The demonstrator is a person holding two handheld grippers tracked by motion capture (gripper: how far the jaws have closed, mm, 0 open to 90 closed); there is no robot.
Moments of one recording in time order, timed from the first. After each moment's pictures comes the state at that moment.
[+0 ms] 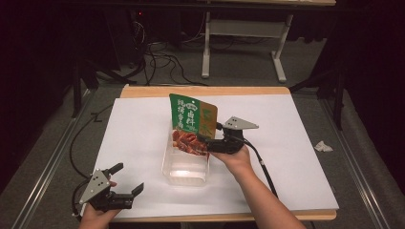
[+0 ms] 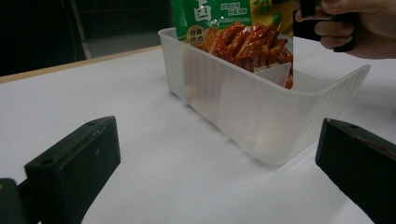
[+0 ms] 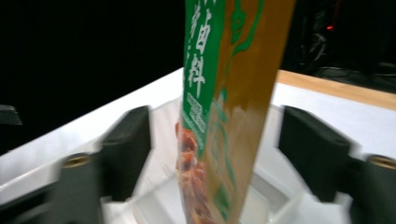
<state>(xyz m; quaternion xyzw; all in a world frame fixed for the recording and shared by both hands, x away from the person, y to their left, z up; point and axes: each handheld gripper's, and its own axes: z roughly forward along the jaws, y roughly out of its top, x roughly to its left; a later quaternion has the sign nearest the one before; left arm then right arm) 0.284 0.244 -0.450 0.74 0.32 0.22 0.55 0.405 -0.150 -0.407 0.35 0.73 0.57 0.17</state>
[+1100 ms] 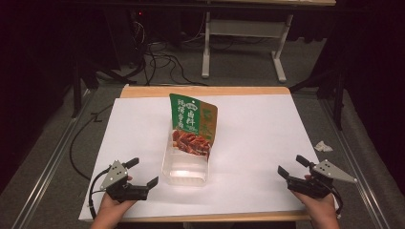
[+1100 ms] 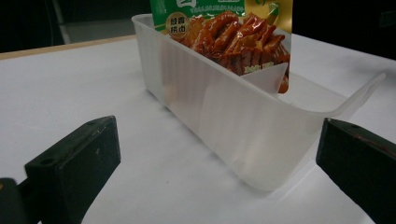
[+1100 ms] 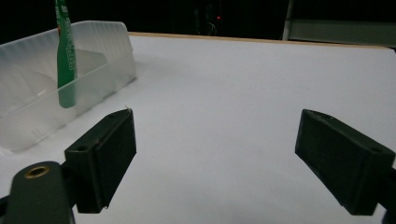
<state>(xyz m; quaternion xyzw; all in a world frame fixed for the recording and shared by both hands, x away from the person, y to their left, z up) 0.310 0.207 -0.456 0.74 0.33 0.18 0.56 0.272 -0.358 -0.441 0.47 0.67 0.50 0.27</state>
